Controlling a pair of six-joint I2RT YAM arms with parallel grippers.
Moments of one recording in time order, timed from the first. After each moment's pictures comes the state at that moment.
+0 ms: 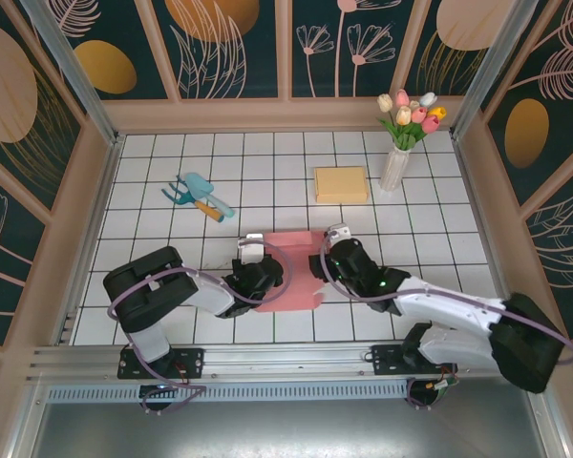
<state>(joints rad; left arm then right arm) -1.02 1.75 0.51 0.55 -0.87 -0.62 0.91 1.06 0.49 -0.08 0.28 0.43</state>
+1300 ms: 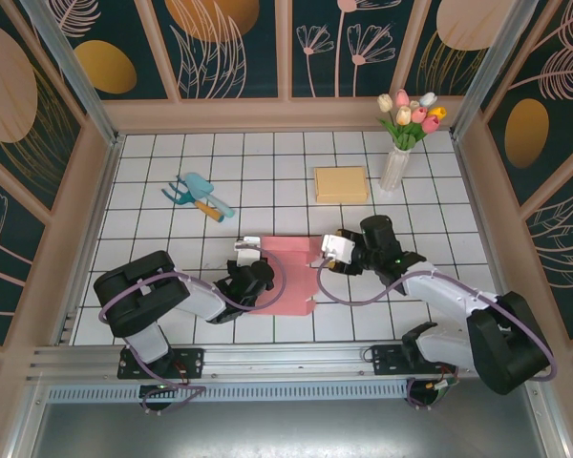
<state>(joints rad) -1.02 1.70 0.43 0.67 -0.85 -0.49 0.51 1.18 0.48 -0.03 -0.28 -0.89</state>
